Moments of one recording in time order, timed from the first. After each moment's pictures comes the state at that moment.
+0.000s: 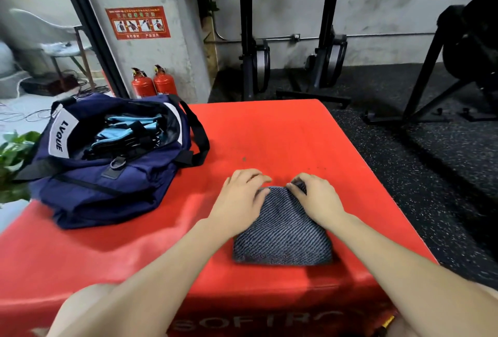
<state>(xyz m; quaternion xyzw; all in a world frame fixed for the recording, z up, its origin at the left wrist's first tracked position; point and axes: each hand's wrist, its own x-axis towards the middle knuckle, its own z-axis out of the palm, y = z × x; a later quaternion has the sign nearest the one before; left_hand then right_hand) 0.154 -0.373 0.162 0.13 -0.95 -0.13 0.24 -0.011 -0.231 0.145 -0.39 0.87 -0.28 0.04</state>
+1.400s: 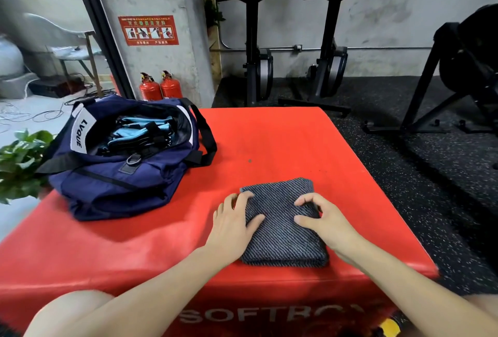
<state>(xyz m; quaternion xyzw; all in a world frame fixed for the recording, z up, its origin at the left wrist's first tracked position) 0.208 -0.348 0.127 0.29 -0.92 -0.21 0.17 0.052 -0.177 0.163 -0.30 0.73 -0.54 0.29</state>
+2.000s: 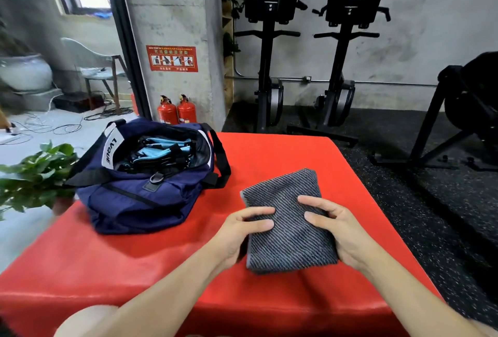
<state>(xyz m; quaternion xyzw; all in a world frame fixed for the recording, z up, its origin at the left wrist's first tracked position) 0.219 -0.354 0.196 0.20 -0.52 -0.81 0.18 0.063 -0.192 0.229 -0.26 0.56 -0.68 0.39</state>
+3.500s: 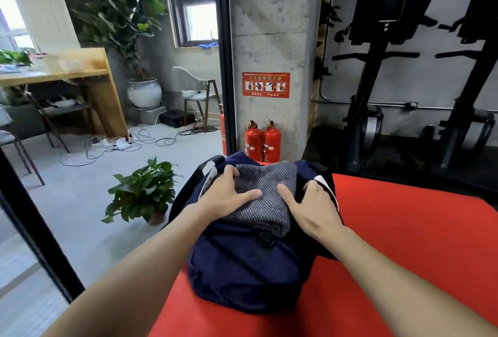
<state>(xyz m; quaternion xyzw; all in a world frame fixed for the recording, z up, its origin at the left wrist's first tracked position) 0.331 -0.694 0.275 0.46 -0.84 -0.22 0.22 0.139 -0.562 0.262 -0.48 0.81 -0.33 0.06</state>
